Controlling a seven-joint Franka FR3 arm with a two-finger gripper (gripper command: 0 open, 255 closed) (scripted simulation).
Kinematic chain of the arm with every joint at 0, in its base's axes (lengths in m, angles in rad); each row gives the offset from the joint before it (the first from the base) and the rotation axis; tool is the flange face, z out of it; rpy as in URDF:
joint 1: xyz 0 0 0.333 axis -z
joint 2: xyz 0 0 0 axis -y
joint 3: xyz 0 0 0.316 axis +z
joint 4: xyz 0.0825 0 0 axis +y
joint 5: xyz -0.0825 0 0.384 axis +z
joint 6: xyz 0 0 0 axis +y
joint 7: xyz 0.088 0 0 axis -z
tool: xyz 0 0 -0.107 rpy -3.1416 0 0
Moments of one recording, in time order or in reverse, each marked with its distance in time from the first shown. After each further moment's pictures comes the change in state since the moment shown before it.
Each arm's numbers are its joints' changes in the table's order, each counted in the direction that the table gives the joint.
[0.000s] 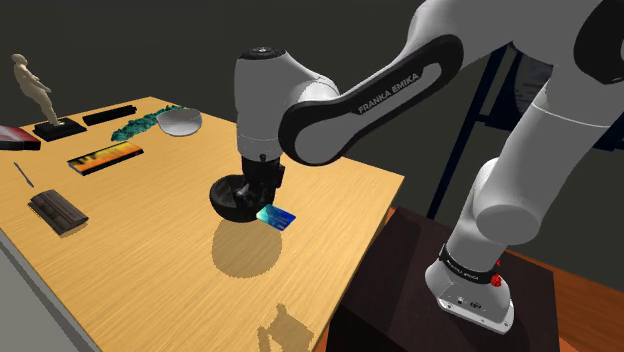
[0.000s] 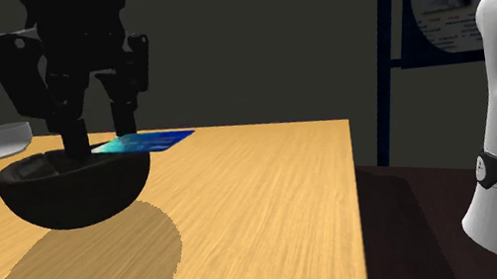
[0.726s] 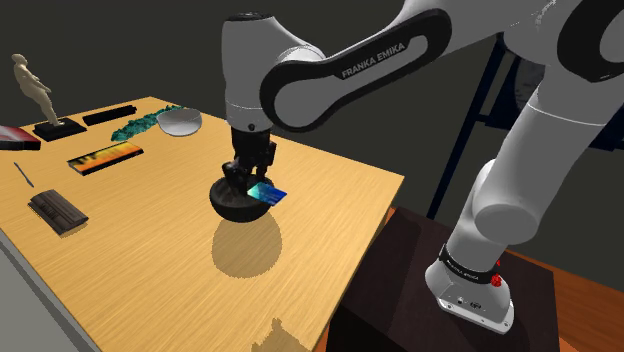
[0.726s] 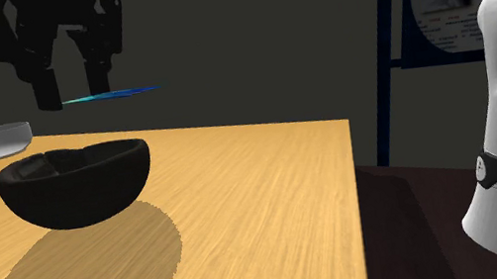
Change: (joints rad) arm 0.025 -0.033 -0.028 -0.146 -0.009 0.114 -0.054
